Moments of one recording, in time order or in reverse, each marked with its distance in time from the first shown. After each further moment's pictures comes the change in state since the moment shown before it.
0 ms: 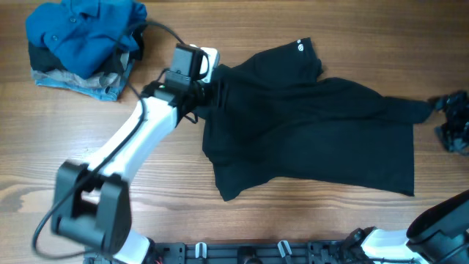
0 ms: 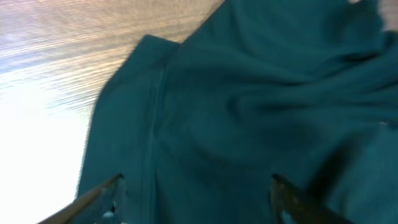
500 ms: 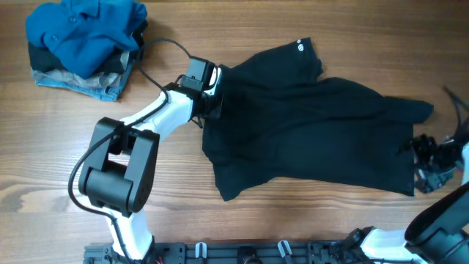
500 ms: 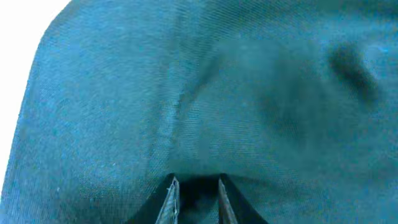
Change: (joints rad) left arm -0.002 0.246 0.000 0.036 -0.076 -0.008; right arm 0.055 -0.008 -0.211 -0.180 0.389 0.048
